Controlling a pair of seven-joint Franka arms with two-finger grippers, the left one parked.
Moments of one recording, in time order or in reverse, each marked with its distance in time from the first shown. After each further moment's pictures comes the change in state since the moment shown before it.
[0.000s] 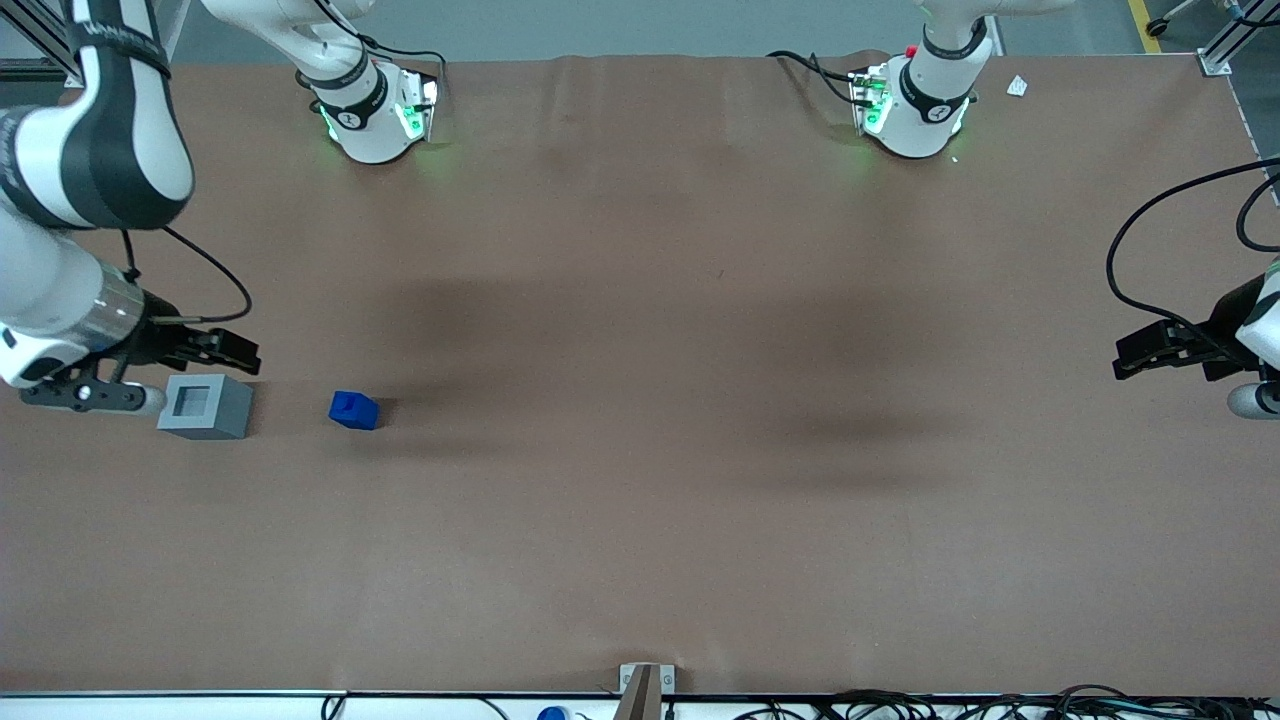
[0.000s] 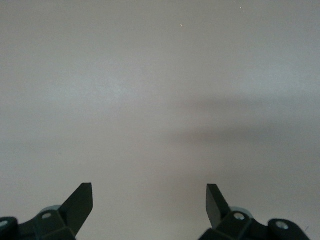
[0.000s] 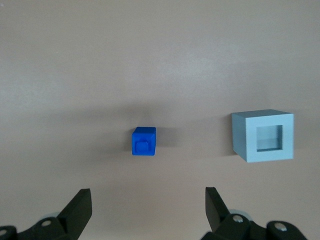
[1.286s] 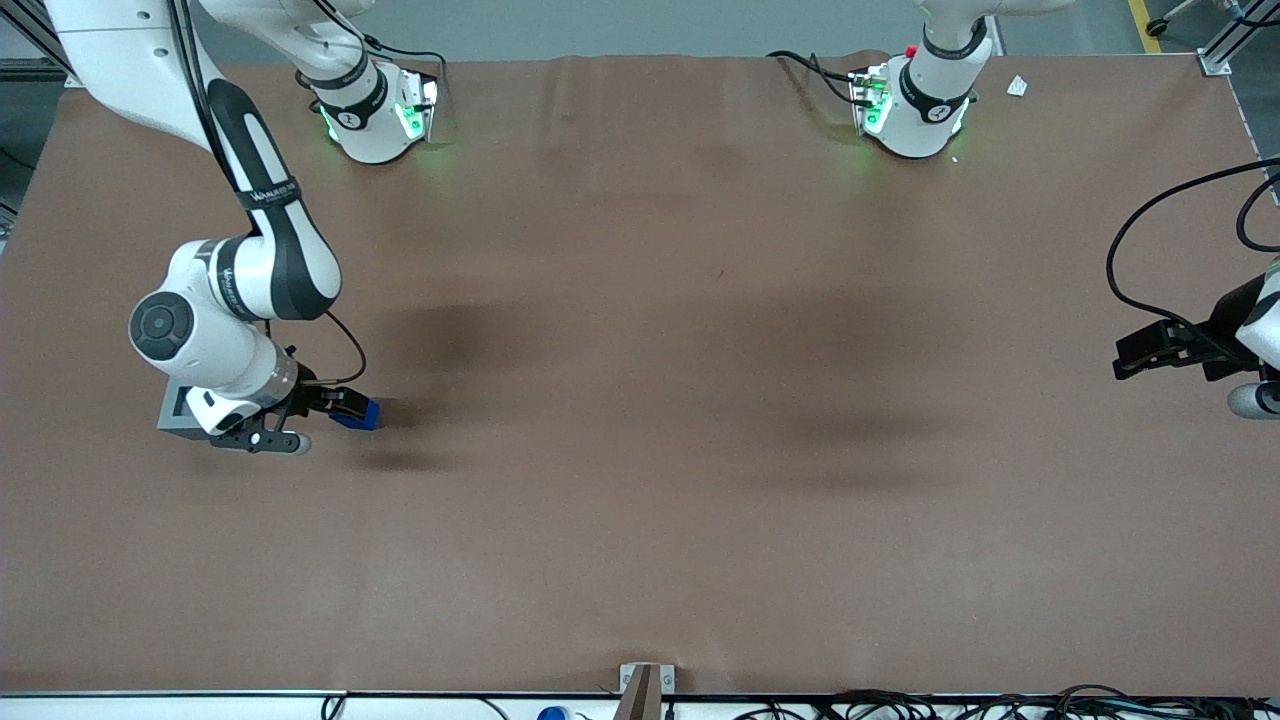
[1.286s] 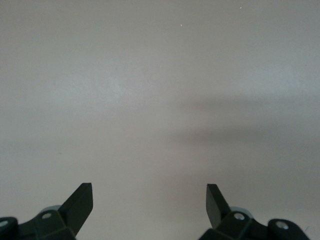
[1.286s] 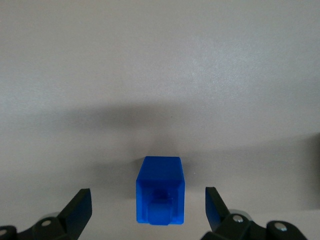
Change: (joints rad) arm 0.055 0.205 0.000 -0.260 0.057 0.500 0.011
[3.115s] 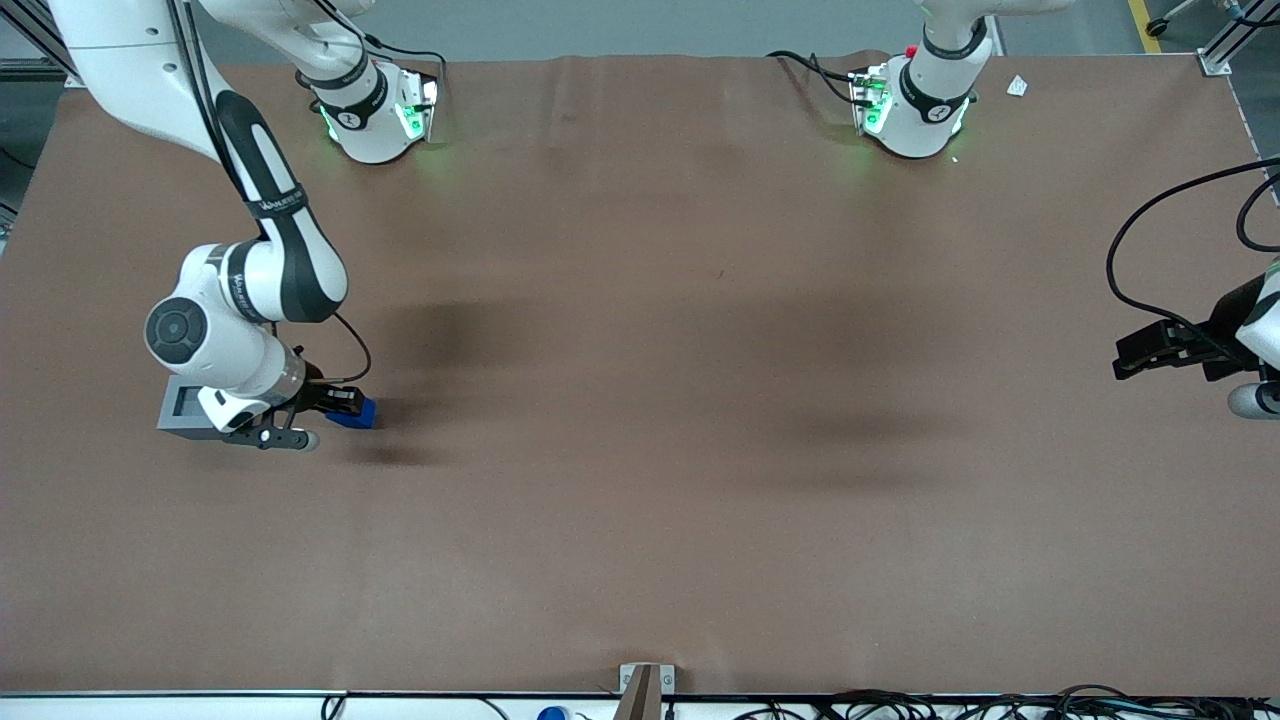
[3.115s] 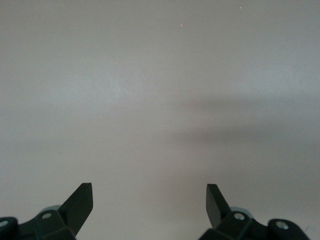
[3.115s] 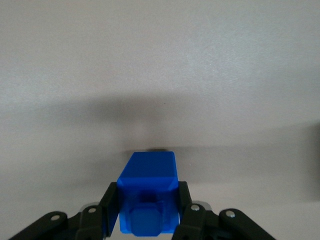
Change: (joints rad) arm -0.003 0.002 -0.008 0.006 0.000 -0.051 0.000
